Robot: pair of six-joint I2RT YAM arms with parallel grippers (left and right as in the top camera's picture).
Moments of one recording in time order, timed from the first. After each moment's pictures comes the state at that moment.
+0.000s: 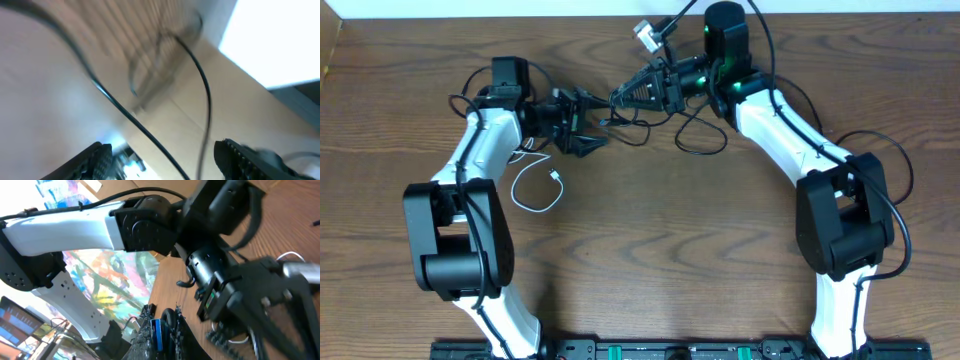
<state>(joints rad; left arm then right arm) 0.02 1.93 1.35 -0.59 1.09 -1.12 0.41 2.12 1.65 0.27 -1.47 0.49</state>
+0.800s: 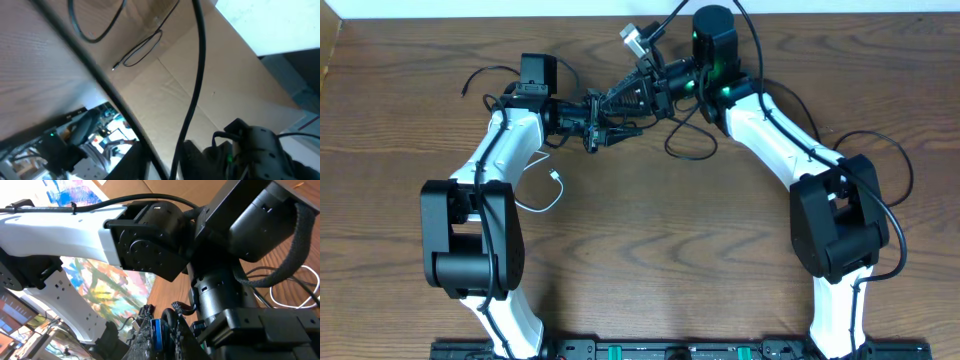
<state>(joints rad) -0.06 1.93 1.35 -0.52 1.25 -1.30 0.44 2.12 1.65 0.33 -1.46 0.49</state>
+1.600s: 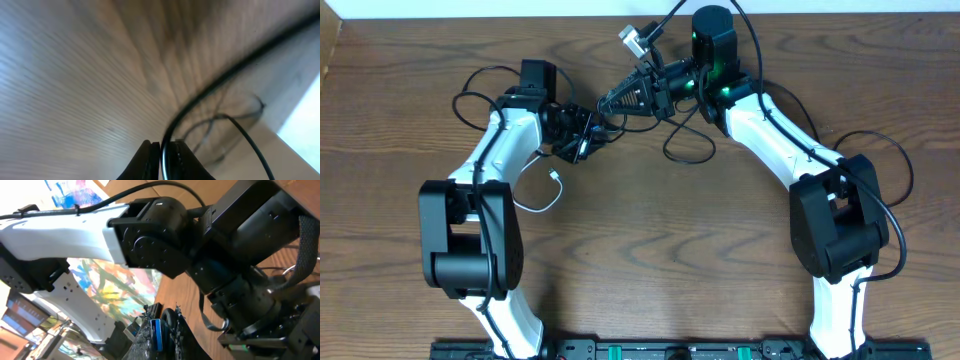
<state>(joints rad) -0.05 1.93 1.35 -0.68 0.54 -1.19 0.45 2.12 1.65 0.33 -1.49 0.56</state>
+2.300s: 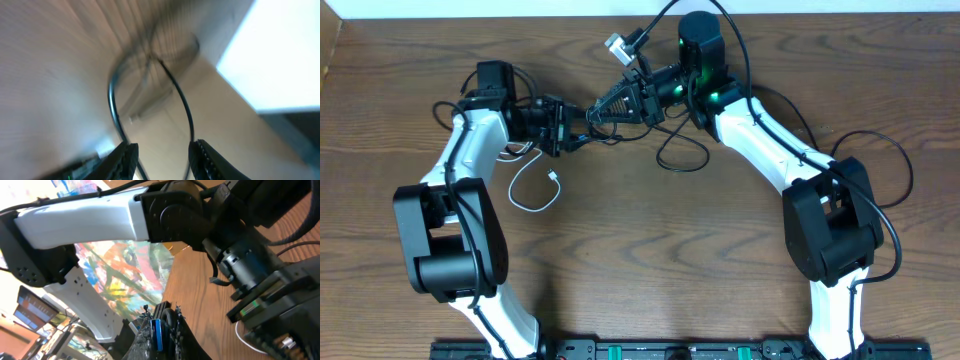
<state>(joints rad) 0.09 1.93 1.35 -0.66 1.02 -1.14 0.49 2.12 1.65 0.35 -1.47 0.59</state>
